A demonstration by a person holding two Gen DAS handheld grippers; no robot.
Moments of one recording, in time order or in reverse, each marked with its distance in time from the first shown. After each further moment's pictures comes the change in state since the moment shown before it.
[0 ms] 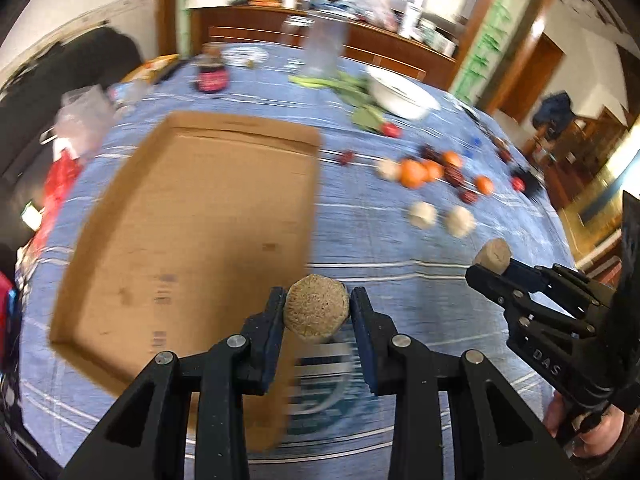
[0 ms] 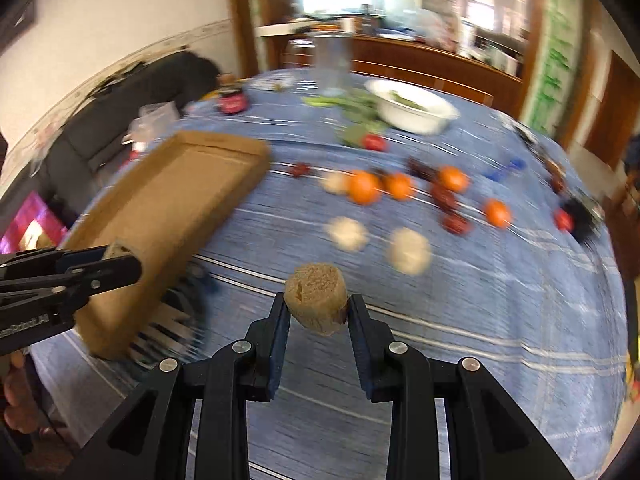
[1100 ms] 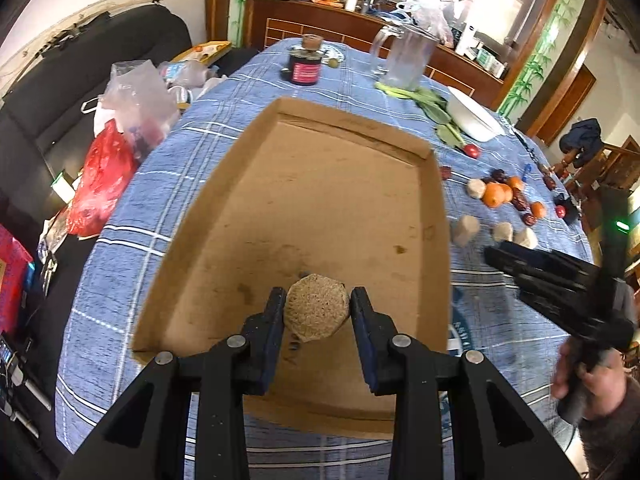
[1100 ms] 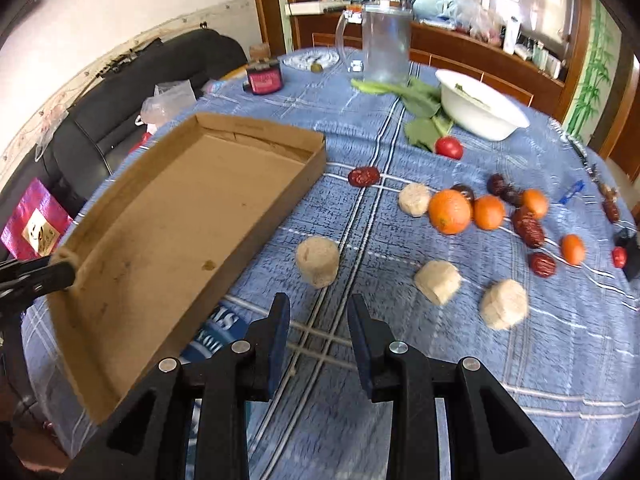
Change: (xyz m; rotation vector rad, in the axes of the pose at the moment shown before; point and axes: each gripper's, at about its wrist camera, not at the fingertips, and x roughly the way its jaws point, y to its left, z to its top) left arm -0.007 0.090 -0.003 -0.079 0.004 0.057; right arm 0.079 0.043 0.036 -0.029 0.072 0.046
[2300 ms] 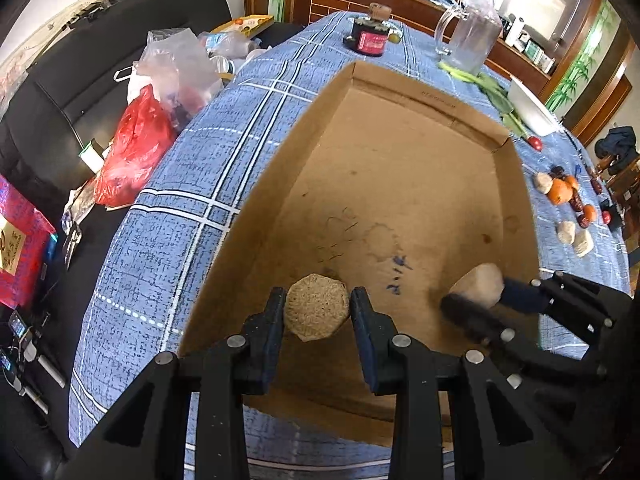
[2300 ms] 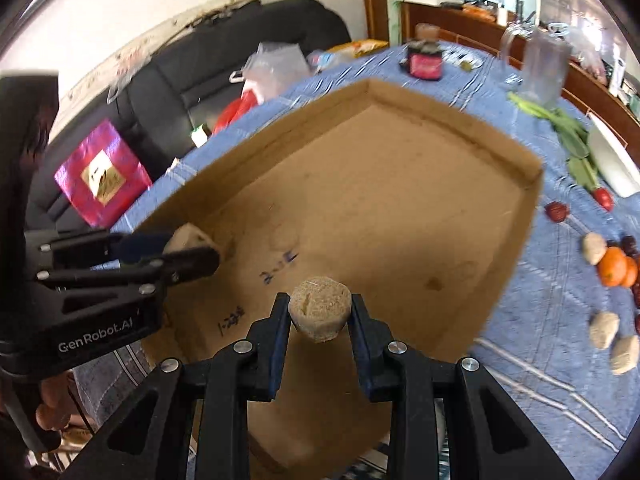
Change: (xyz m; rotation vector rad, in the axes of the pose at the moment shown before) left arm 0.034 0.054 -0.007 -0.069 0.074 0.126; right arm 0.032 0.129 0.001 -0.209 0.063 0.218
